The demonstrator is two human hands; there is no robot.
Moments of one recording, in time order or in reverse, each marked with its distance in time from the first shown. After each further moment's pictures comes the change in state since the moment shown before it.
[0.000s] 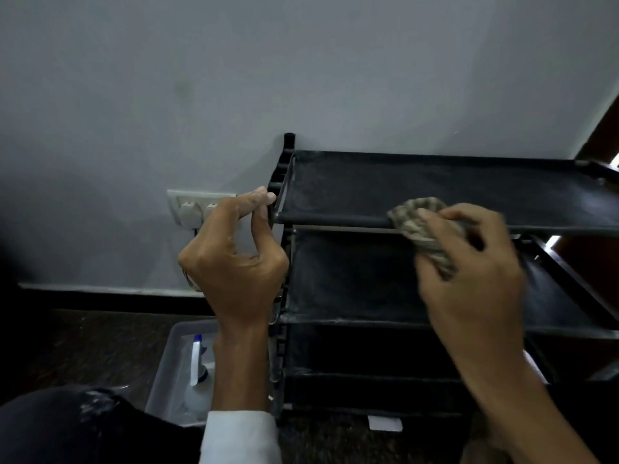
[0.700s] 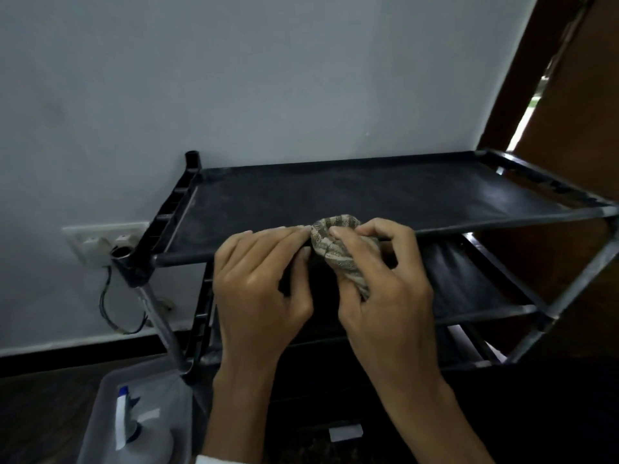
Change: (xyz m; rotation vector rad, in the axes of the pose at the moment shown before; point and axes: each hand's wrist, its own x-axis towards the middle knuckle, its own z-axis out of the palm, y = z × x) left_hand -0.051 0.054 0.077 -0.017 -0.406 0.241; right_hand -0.003 0.014 -0.005 0.095 0.036 0.084
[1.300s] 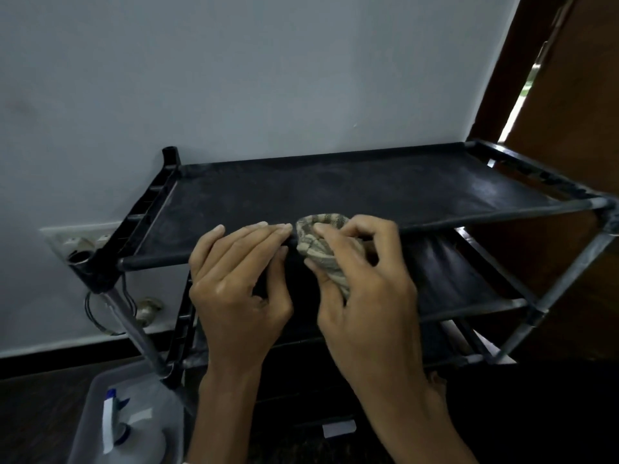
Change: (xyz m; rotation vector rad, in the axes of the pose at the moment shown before) left_hand -0.003 0.002 0.006 -0.008 0.052 -0.004; right_hand 0.005 -0.004 -0.008 0.016 -0.054 0.058
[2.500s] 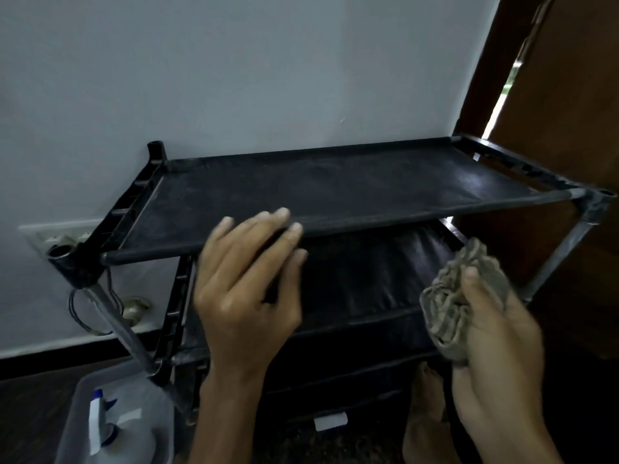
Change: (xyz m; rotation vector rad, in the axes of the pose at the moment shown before) left_hand -0.009 0.016 0.006 -0.115 0.042 0.105; right_hand -0.031 0.073 -0.061 0.772 0.380 1.024
